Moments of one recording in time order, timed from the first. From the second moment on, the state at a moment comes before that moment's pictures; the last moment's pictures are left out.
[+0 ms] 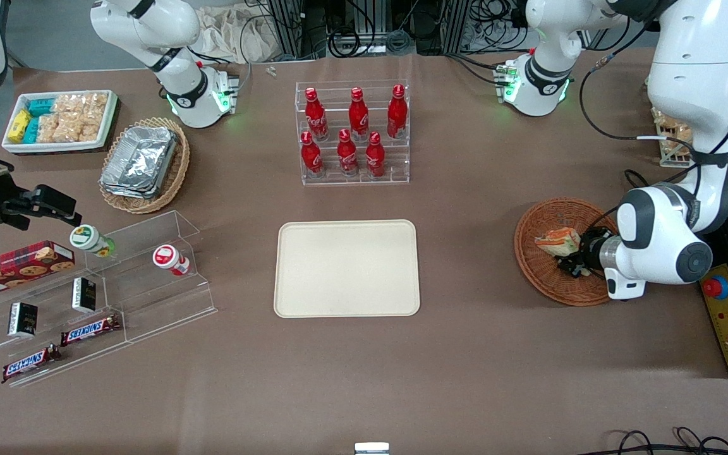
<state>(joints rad) 0.03 0.50 -0.01 -1.88 -0.16 2.01 -0.76</state>
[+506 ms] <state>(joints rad) 0.03 0.31 -0.05 -1.79 -0.16 1.88 -0.68</state>
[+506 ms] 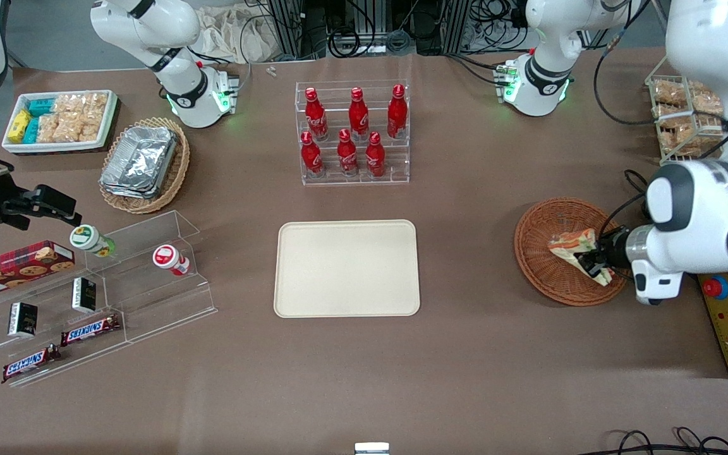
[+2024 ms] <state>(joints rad) -0.17 0.85 -0.59 -1.45 0.23 2.03 -0.62</state>
